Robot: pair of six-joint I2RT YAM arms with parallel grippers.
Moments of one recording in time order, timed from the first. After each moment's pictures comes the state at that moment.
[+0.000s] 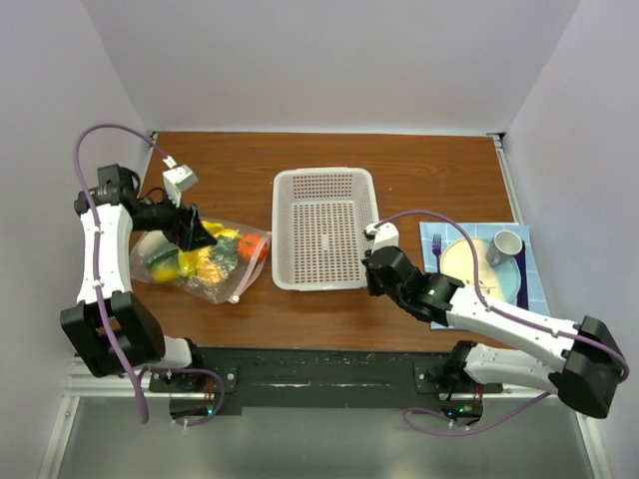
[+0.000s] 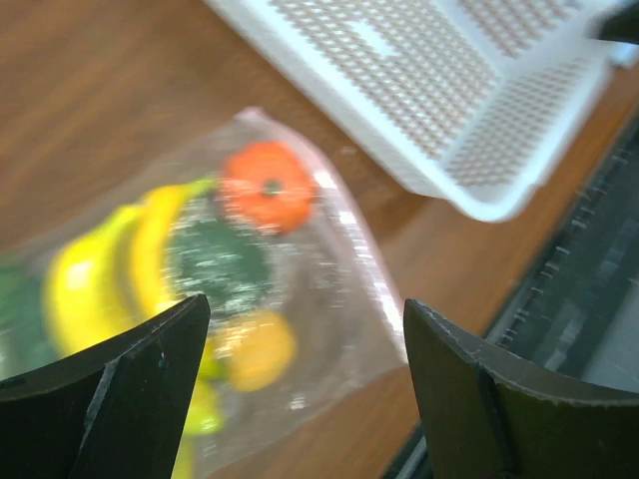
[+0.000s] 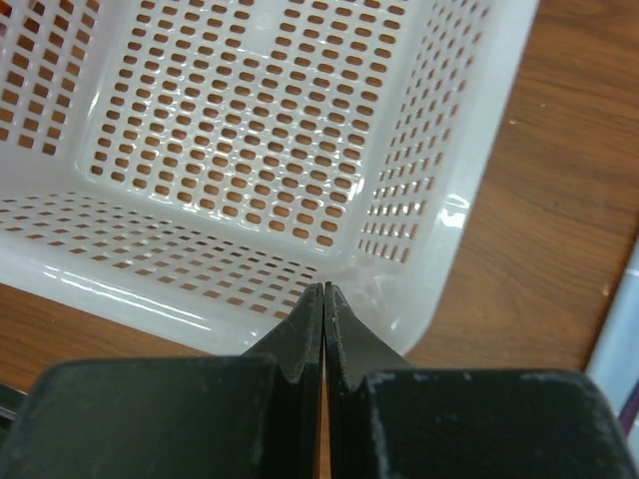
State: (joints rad) left arm 0.34 1.39 1.29 -1.22 0.96 0.88; right arm 0.94 1.07 0.67 -0.33 0.43 0.44
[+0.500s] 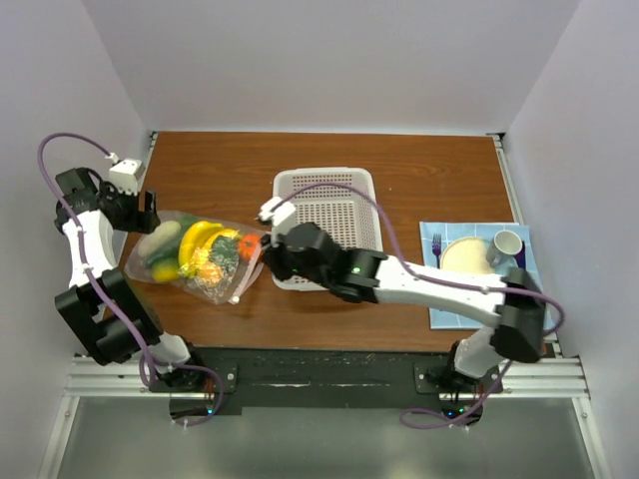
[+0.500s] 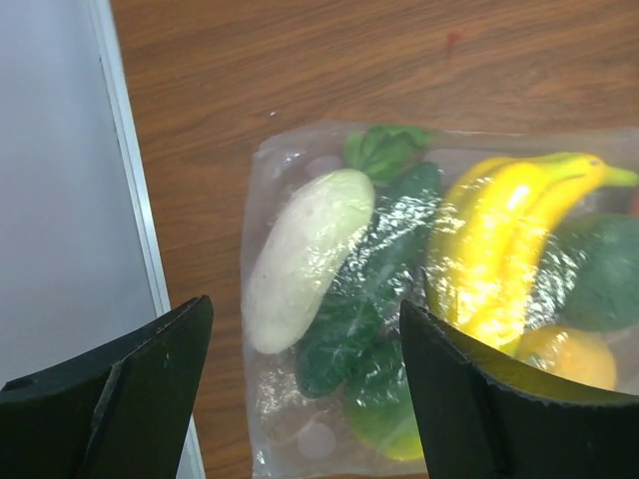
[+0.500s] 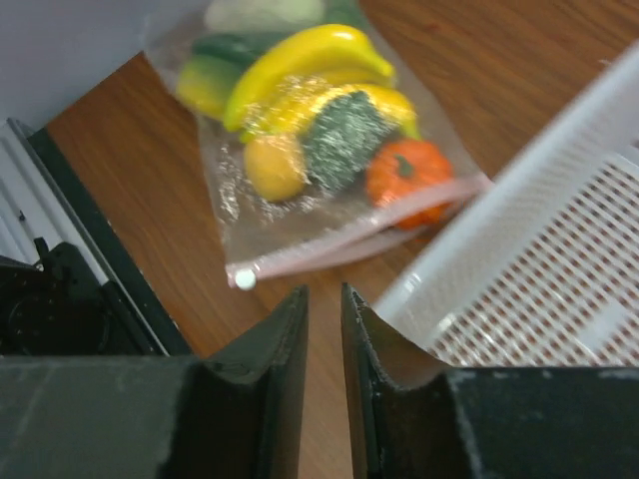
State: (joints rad) left arm 0.56 1.48 1.20 -0.63 0.49 0.58; right arm 1.18 1.54 1.27 -0.13 0.27 0.26
